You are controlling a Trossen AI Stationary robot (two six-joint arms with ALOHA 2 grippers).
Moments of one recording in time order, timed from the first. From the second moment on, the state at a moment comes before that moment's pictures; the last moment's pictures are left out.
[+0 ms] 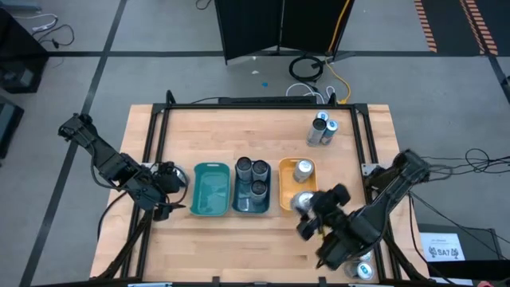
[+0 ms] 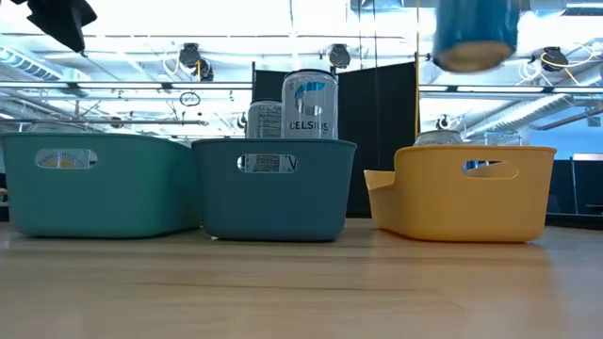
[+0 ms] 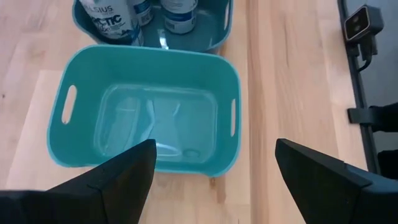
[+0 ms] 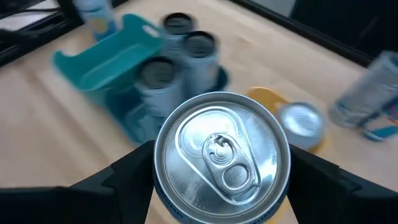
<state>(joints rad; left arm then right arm) -0.68 0.90 0.93 -1.01 -0.33 -0.65 0.76 1.73 1.72 -1.57 0.86 1.63</state>
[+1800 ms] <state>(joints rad) -0.68 0.90 0.93 -0.96 -0.35 -0.65 0.33 1.61 1.06 -0.70 0.69 1.17</state>
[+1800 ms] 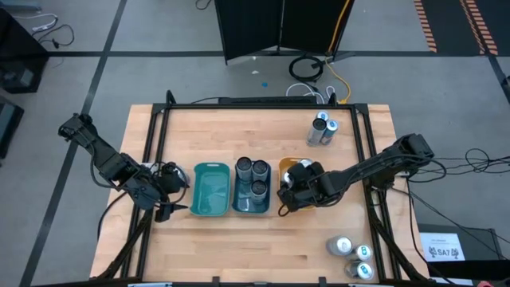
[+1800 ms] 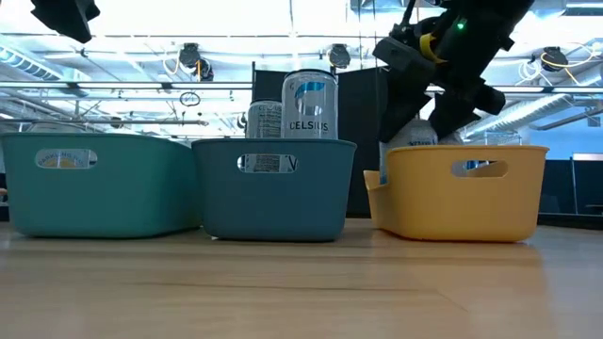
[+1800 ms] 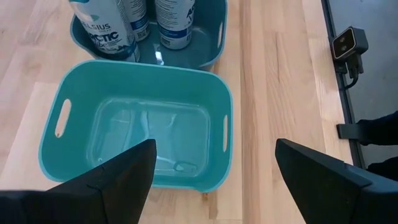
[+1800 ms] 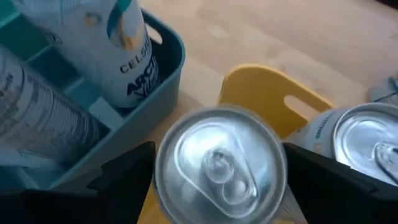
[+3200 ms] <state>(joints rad) -0.68 0.90 0.93 -0.85 -0.35 -0.65 0.34 1.28 1.06 -0.70 0.68 1.14</state>
